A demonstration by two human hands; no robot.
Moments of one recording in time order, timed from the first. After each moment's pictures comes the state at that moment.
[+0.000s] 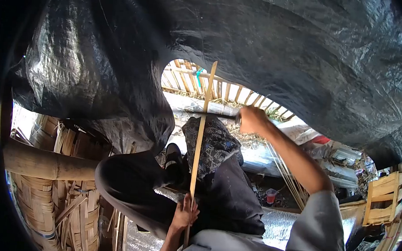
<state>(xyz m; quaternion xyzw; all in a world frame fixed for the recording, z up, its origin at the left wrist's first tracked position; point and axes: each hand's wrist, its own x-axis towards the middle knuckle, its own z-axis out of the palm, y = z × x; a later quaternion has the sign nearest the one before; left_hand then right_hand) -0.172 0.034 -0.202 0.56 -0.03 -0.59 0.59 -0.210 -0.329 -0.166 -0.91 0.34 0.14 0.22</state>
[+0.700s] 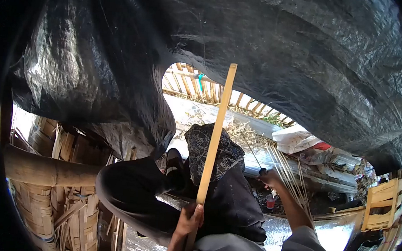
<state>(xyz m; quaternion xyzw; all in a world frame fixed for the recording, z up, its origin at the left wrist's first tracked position) -0.173 0.019 -0.193 0.66 -0.19 -0.50 0.53 -0.367 -0.260 -0.318 -0.60 0.58 0.19 0.52</state>
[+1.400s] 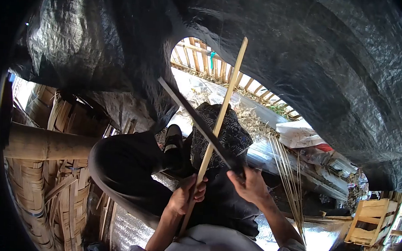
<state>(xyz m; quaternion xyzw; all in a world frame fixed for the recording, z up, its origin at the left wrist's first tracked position) -0.152 -0.007 -0.193 0.32 0.08 -0.65 0.68 -0.285 -0.169 -0.165 -0.84 0.35 -0.08 0.41</state>
